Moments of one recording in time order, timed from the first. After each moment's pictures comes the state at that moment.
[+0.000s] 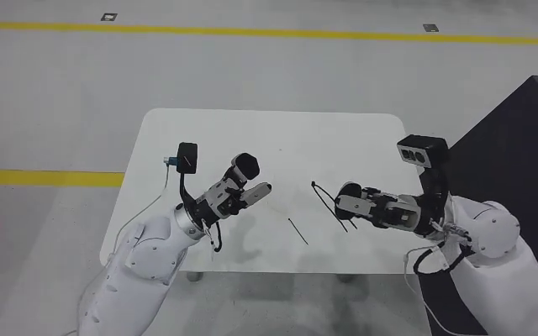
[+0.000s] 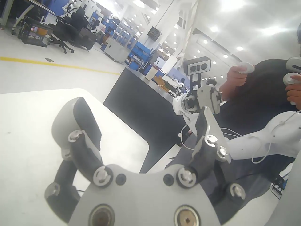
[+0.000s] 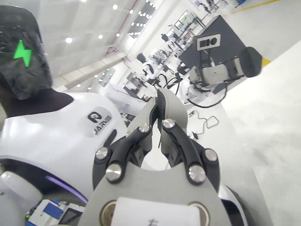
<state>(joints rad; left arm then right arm) 1.18 -1.14 -1.18 -1.84 0.23 -0.53 -0.33 -1.26 -0.95 1.52 -1.97 0.48 -0.44 1.06</state>
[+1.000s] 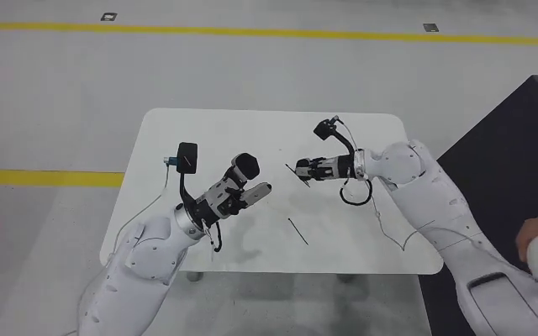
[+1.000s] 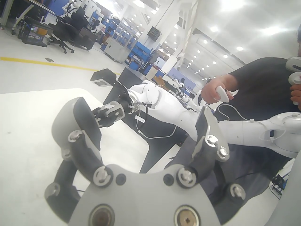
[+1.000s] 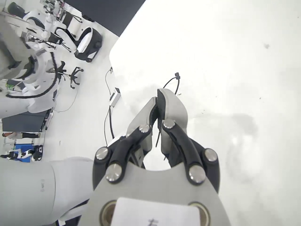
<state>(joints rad) 1.18 -1.14 -1.18 -1.84 0.23 -0.53 -0.33 -0.58 -1.11 0.88 -1.07 -0.06 -0.55 1.03</state>
